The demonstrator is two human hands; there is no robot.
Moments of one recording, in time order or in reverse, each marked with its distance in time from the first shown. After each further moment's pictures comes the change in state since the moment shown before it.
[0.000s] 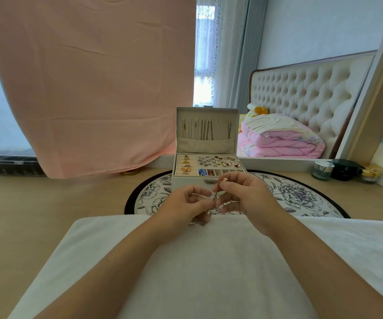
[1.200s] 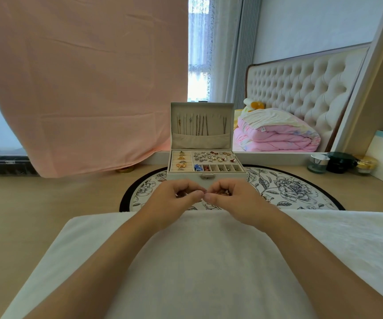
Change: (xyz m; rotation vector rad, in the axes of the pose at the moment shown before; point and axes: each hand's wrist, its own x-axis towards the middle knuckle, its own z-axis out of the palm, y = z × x) left_hand 0.004 0.000 -0.018 0.511 0.072 0.309; right_hand 0.001 0.014 -0.006 -0.535 -0.139 -0.109
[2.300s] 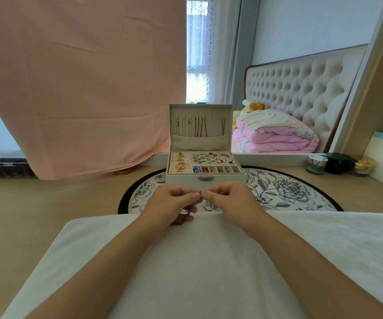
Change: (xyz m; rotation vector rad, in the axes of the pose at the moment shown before) left_hand -0.006 0.013 0.010 -0.484 0.080 -0.406; right_hand 0.000 -0.003 0.017 0.132 0.200 0.135
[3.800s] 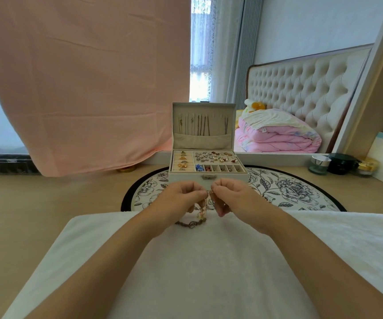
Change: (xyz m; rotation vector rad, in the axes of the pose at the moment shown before) left_hand 0.001 0.009 -0.002 0.307 -0.159 0.119; right_hand -0.001 -0.009 -0.010 -0.024 -0.260 0.009
